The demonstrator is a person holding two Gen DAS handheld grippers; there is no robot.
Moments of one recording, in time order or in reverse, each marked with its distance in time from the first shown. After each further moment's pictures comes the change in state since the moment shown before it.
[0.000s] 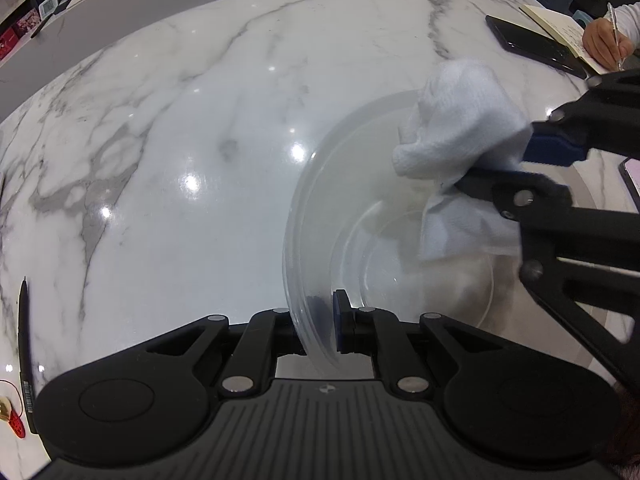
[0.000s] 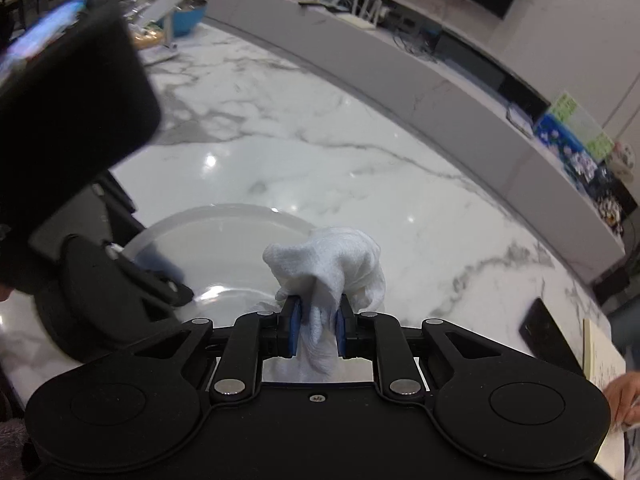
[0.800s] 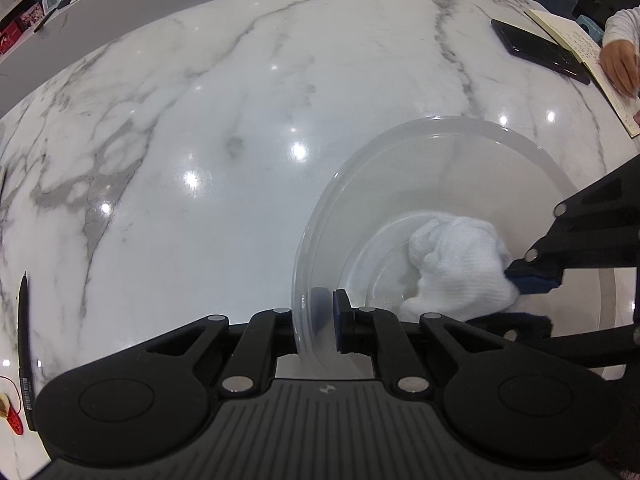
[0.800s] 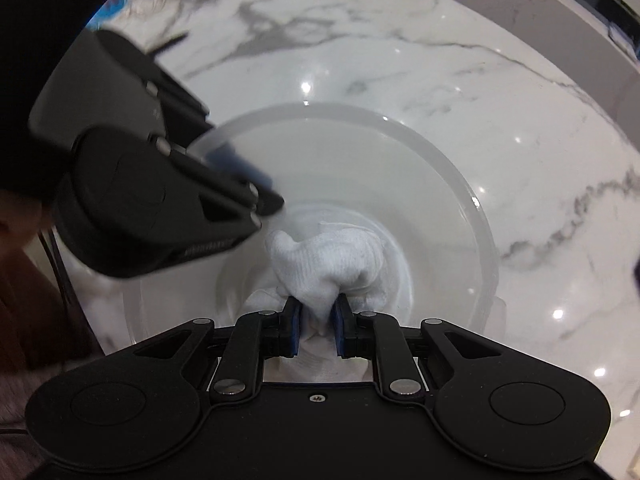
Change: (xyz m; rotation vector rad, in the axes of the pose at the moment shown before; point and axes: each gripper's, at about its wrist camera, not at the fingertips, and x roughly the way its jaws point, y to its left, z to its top) left arm 0.003 0.004 0.002 -0.016 0.002 -0.003; right arm 0.022 0.012 -0.015 -0.066 0.261 0.294
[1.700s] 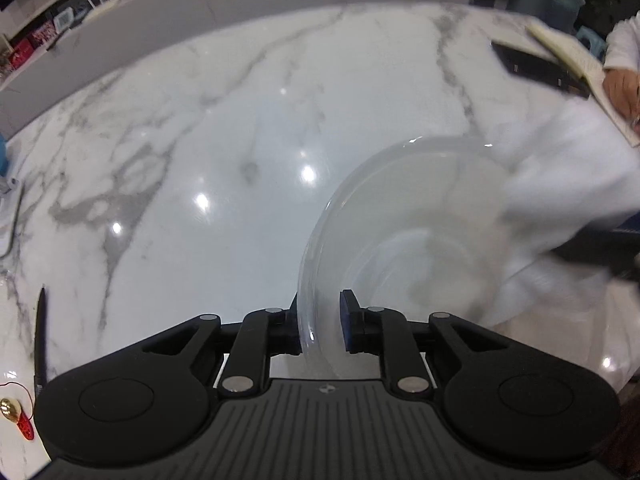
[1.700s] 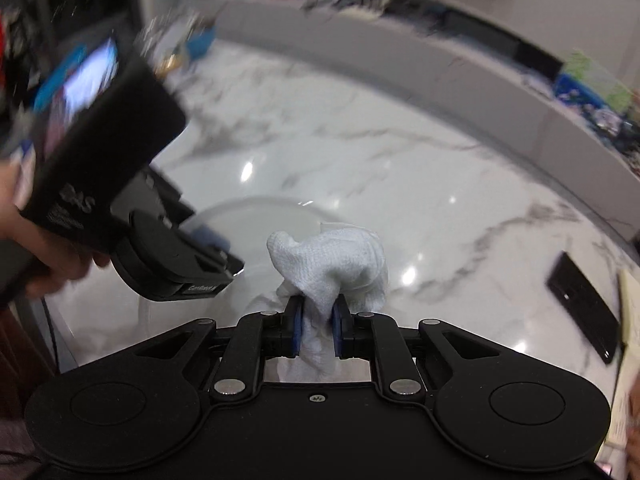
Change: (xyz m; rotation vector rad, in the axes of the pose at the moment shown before) left arm -0.025 0.005 -0.009 -0.003 -0.123 0.026; right arm -0.096 -0.001 -0.049 0.193 -0.353 -0.138
